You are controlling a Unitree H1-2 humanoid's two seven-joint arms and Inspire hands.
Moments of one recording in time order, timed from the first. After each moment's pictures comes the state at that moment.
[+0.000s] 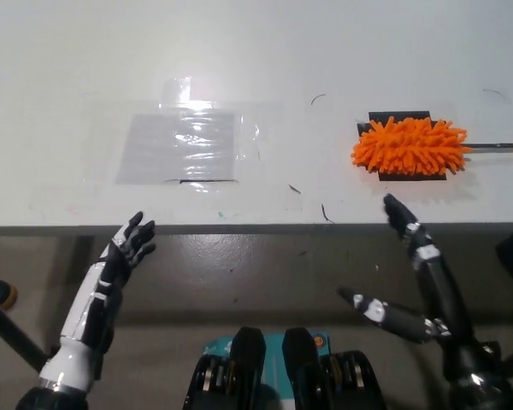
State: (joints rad) left_arm -0.07 0.18 0.00 -0.05 -0.11 -0.23 -0.16; right_arm -0.07 -0.09 0.09 -0.10 -0.13 -0.30 0.03
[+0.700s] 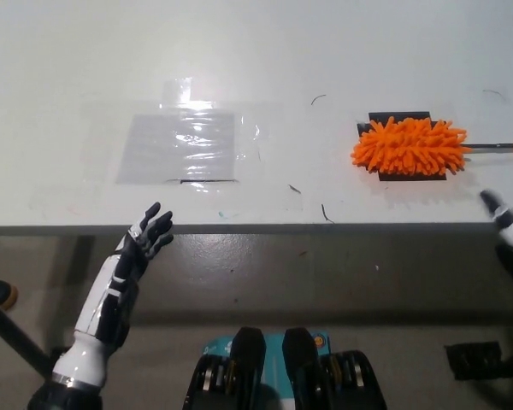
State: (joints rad) left_arm -0.09 0.15 -0.02 -0.05 -0.11 -0.21 -0.16; right_arm -0.23 -0.25 -0.18 -0.28 -0.14 -0.24 -0.01
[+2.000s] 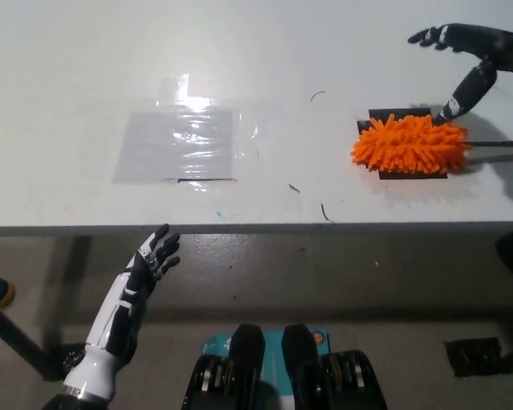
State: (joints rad) left_arm -0.07 0.15 -0.04 0.00 -0.10 -0.22 -0.16; right_arm -1.18 -0.57 0.57 0.63 -0.33 0.28 0.68
